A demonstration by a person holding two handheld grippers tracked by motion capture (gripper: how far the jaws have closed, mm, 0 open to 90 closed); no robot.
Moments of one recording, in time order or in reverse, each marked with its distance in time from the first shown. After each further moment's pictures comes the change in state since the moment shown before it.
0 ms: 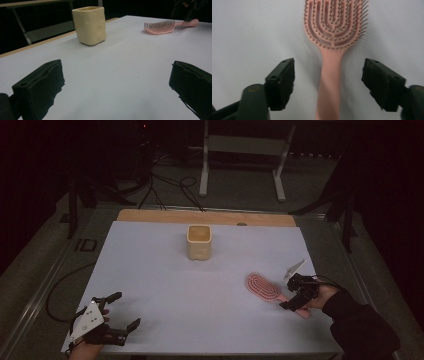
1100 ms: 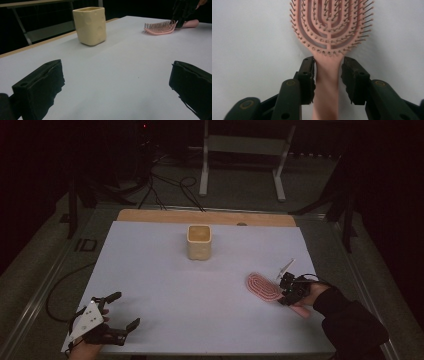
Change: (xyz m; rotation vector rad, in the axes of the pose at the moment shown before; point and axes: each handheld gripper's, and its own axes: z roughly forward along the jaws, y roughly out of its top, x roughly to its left) left arm 0.001 0.000 0.000 -0.001 0.001 -0.006; right arm -0.003 0.014 0.023 0.119 -0.027 0.027
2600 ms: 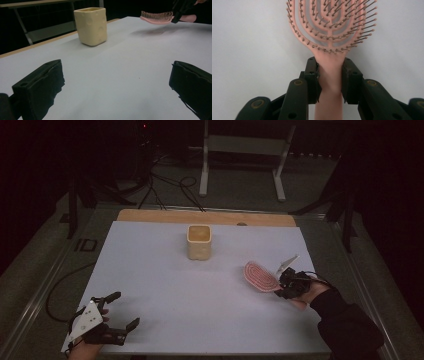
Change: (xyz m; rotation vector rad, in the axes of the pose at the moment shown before) left arm 0.000 0.000 -0.001 -0.003 0.006 -0.001; right arm 0.004 0.009 -0.021 -0.170 -0.045 0.032
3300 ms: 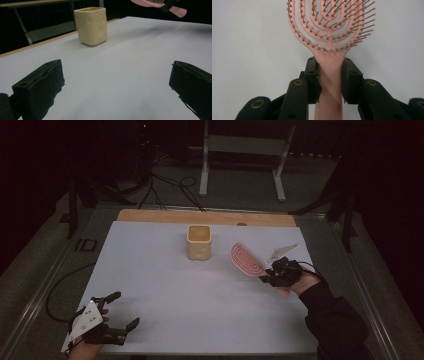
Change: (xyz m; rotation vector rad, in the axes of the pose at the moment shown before) left arm 0.001 0.000 0.000 0.000 -0.001 -0.003; right arm 0.008 0.040 -0.021 -0.268 0.029 -0.003
